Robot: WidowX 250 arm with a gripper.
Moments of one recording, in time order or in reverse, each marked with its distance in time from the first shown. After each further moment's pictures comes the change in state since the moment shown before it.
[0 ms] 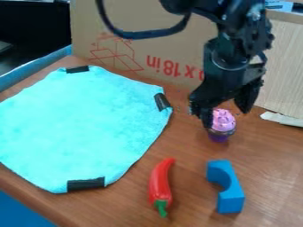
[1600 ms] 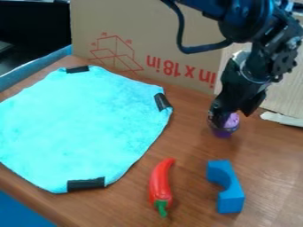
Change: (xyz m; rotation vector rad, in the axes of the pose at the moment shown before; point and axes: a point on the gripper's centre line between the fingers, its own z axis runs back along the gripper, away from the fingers) arm 0.015 -0.022 -0.051 0.176 -0.134 0.119
